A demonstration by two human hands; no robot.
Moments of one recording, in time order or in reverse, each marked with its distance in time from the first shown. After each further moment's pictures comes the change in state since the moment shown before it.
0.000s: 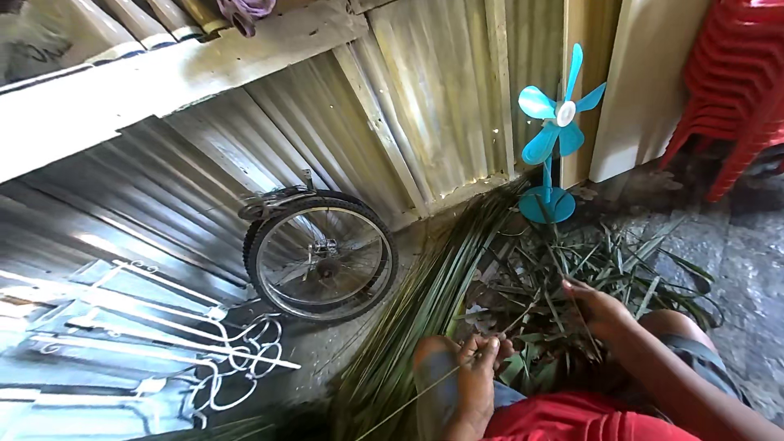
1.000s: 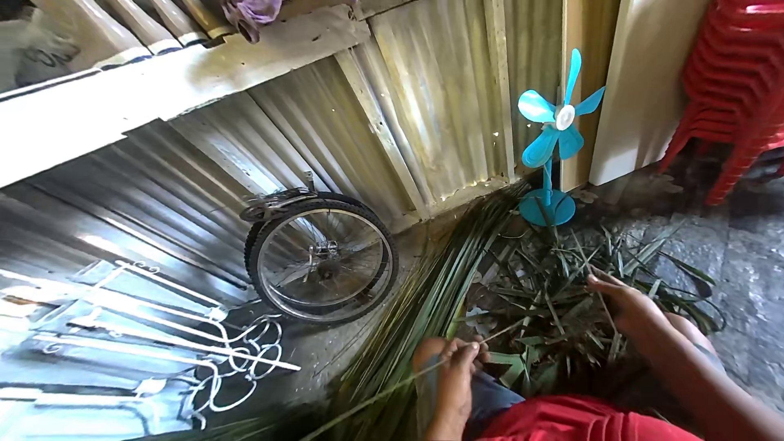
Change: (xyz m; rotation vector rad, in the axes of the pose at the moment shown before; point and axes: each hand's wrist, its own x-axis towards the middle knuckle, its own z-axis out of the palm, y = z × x) left_hand 0.007 0.018 -0.032 0.145 0.106 -0.062; right_hand 0.009 -0.023 -0.035 -0.050 0.063 -0.128
